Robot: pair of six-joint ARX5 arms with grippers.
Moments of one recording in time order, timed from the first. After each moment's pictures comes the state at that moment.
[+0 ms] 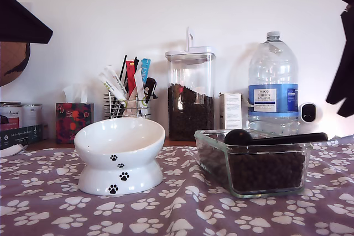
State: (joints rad) left arm -0.52 0.52 0.37 -0.22 0.47 -0.06; right arm 0.55 0.81 0.58 -0.62 -0.09 -1.10
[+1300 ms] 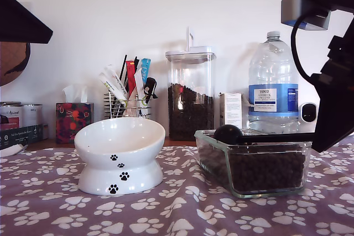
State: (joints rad) left arm -0.52 0.52 0.37 -0.22 0.47 -0.06; right arm 0.50 1.13 0.62 -0.52 -0.06 -0.21
